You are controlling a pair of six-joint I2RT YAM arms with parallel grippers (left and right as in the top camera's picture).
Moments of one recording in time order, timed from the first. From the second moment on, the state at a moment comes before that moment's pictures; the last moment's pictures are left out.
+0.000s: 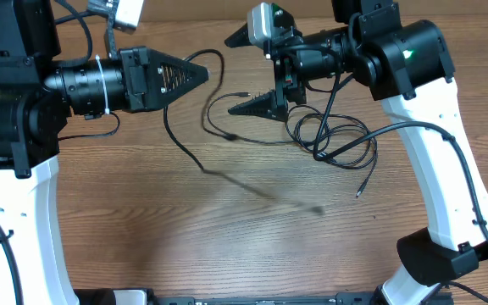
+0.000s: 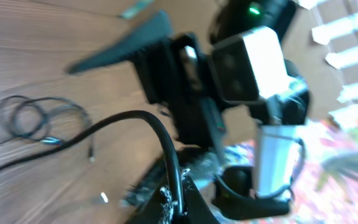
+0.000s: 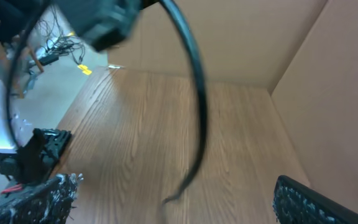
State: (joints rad) left arm -0.01 1.53 2.16 -1.32 1.17 -0.36; right arm 0.41 1.83 2.26 -1.14 -1.07 -0.82
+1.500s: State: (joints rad) left arm -0.01 1.52 2.16 -0.90 1.12 -0.49; right arm 0.52 1.86 2.26 -1.18 -1.25 -0.77
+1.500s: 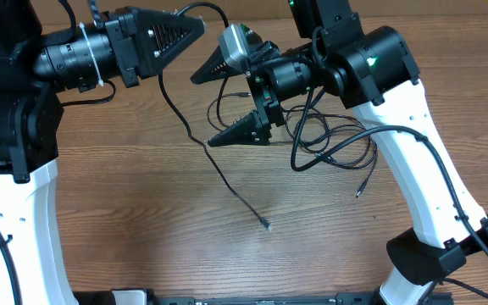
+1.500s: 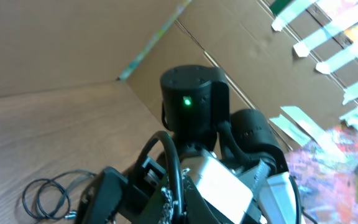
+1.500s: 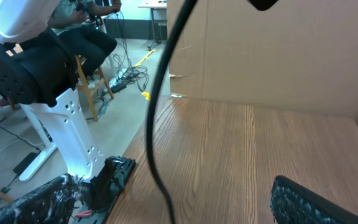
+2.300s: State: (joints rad) left arm -0.01 1.52 2.16 -0.75 0.95 -0.69; right arm 0.52 1.86 2.26 -1.13 -1.25 -0.77
